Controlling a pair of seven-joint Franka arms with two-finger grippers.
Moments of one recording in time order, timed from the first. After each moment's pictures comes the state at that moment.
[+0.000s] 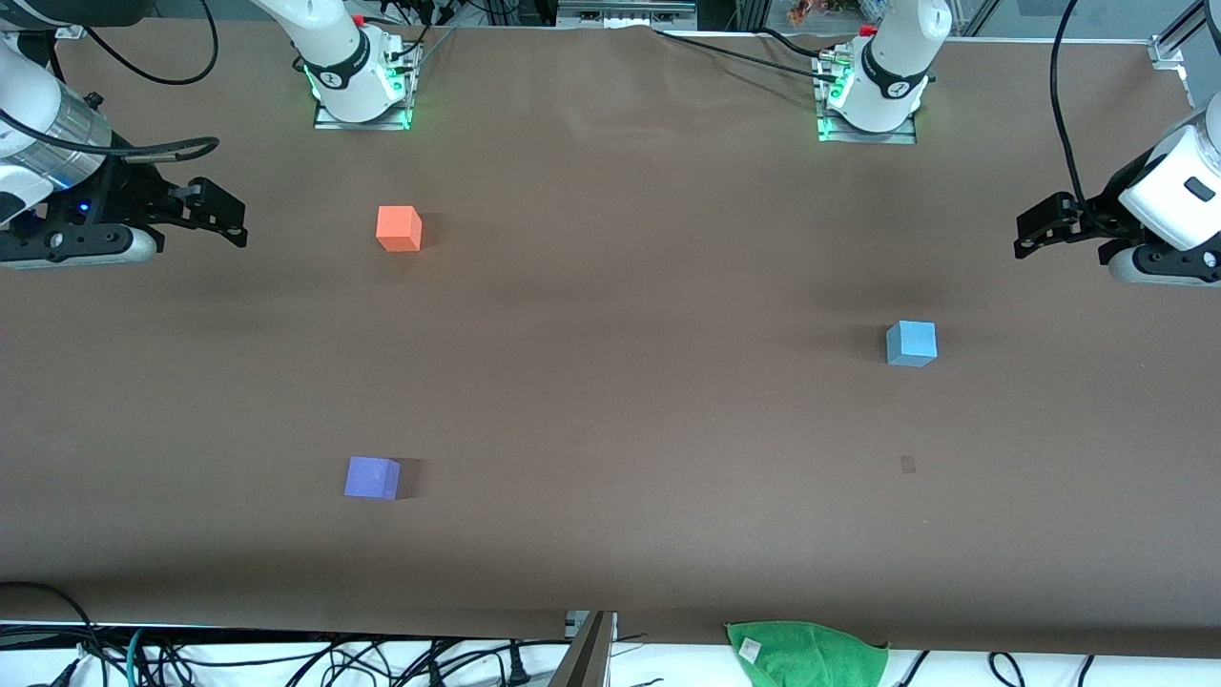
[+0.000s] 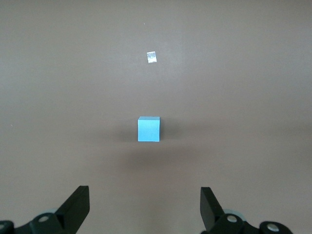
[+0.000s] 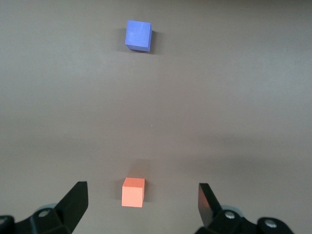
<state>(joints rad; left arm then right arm) 0.01 0.05 -0.05 -1.57 0.00 1.56 0.01 0.15 0.03 -0.02 -1.59 0.01 1.61 0.06</state>
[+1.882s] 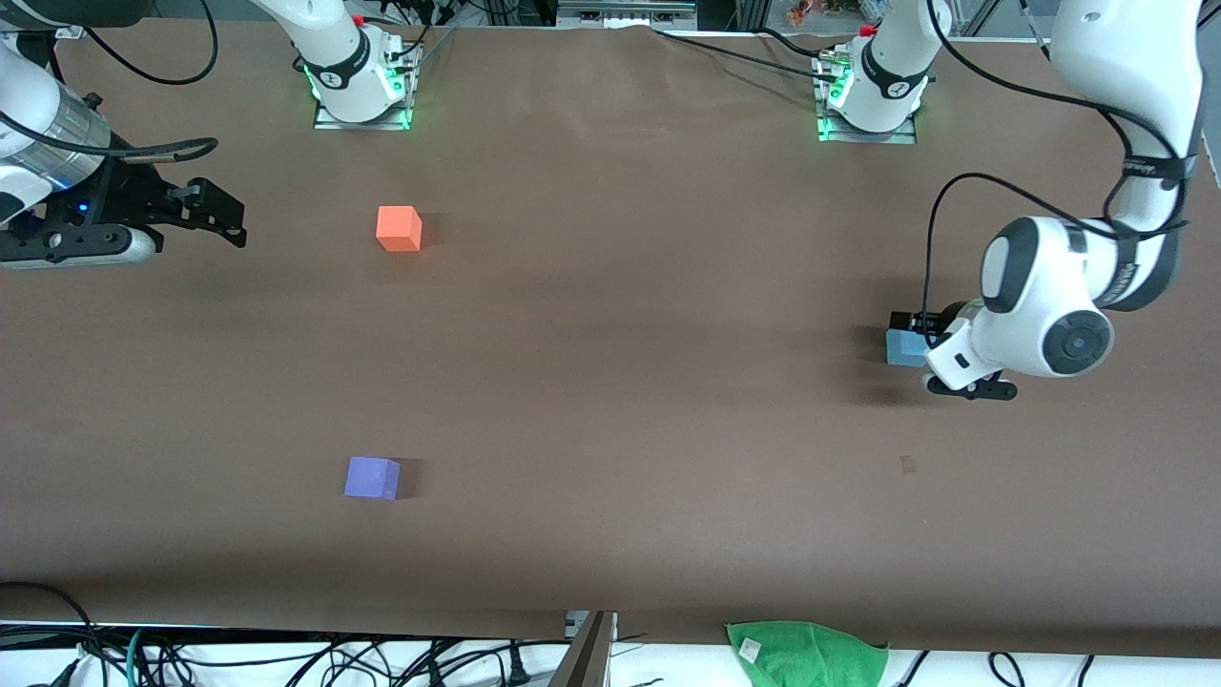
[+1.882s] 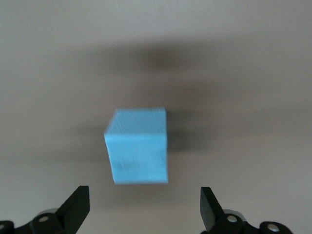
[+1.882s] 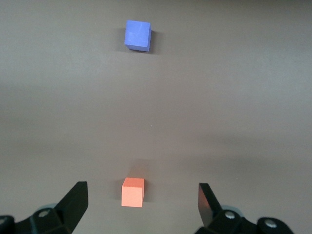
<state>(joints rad) 0.02 0.43 -0.06 -1.89 0.08 2.00 0.02 0.15 0.03 -0.02 -1.59 0.01 1.61 0.06</state>
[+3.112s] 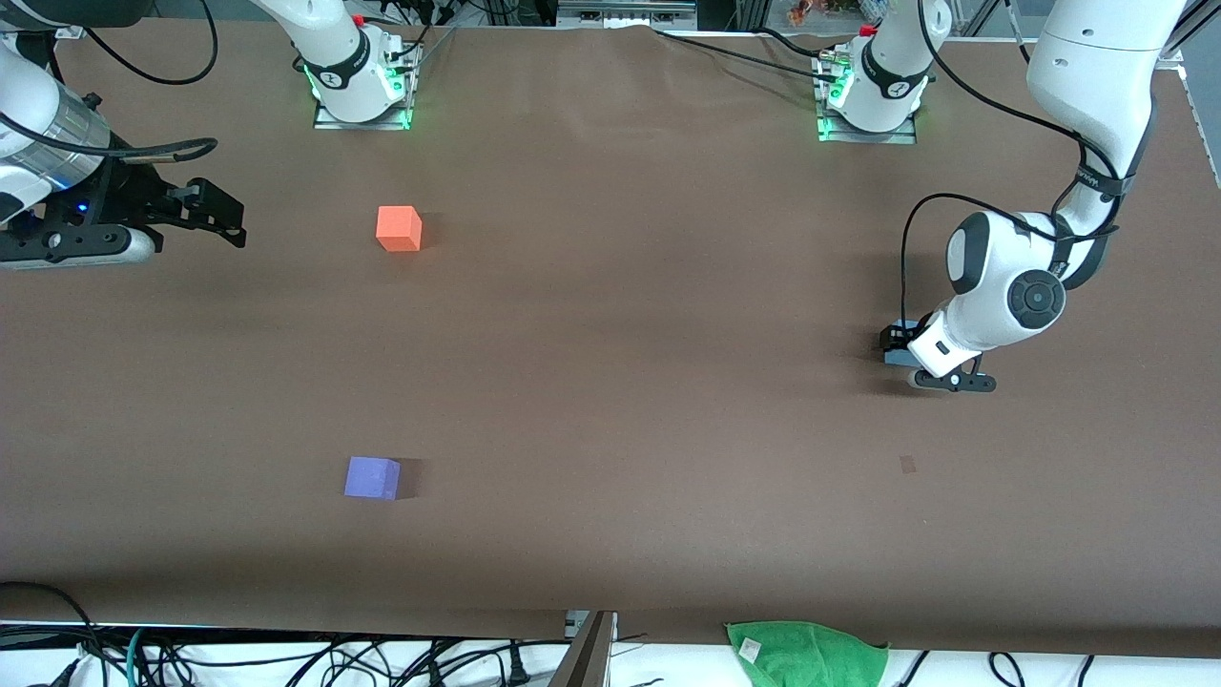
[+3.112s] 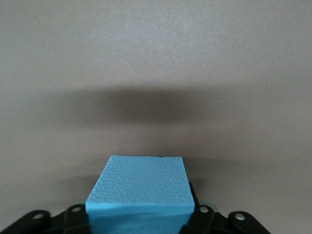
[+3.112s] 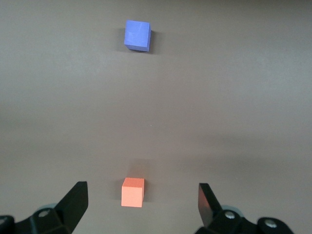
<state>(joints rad) 0.07 0.45 -0.07 -2.14 0.03 2.44 0.04 0.15 0.03 -0.02 -1.59 0.01 1.61 0.06</state>
